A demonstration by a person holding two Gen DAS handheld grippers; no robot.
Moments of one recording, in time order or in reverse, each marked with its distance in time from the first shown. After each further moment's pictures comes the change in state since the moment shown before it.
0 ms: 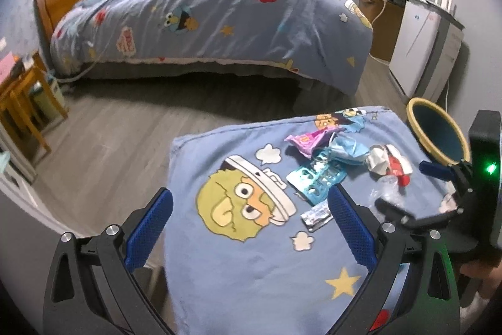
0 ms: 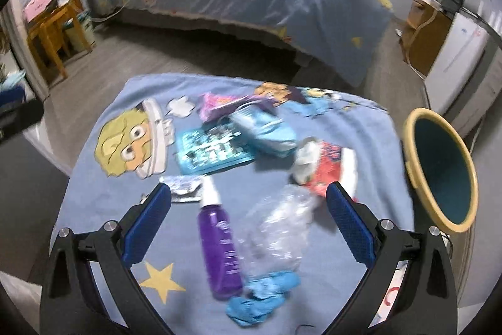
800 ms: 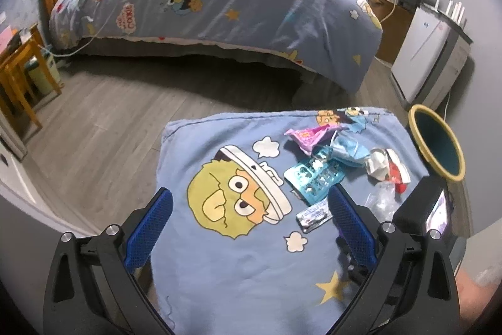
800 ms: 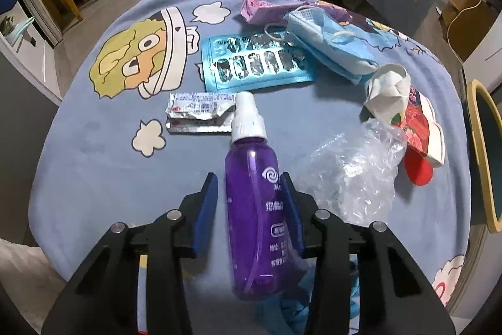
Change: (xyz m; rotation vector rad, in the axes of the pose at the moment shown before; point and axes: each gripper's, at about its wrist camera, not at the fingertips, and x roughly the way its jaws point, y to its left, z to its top) left arm 0.019 0.010 0.006 -0.096 0.076 -0.047; right arm 0.067 0.022 -0.039 -0.067 0.236 0.094
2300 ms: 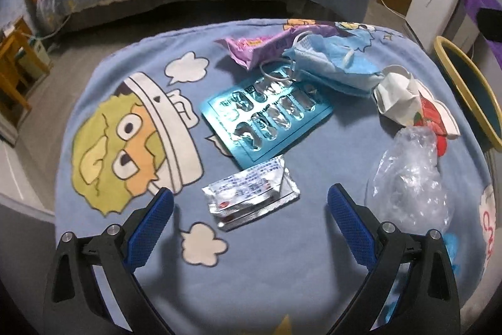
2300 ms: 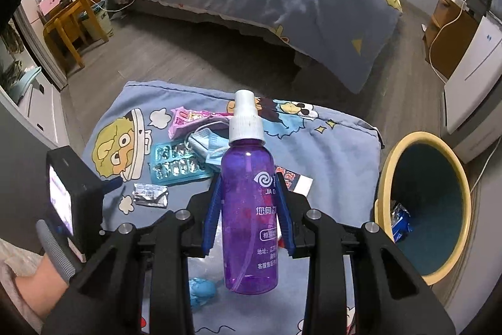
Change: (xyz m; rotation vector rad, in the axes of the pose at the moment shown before) left arm 0.137 -0.105 -0.056 0.022 0.179 0.082; right arm -0.107 -0.124 0.063 0.037 -0.148 0.033
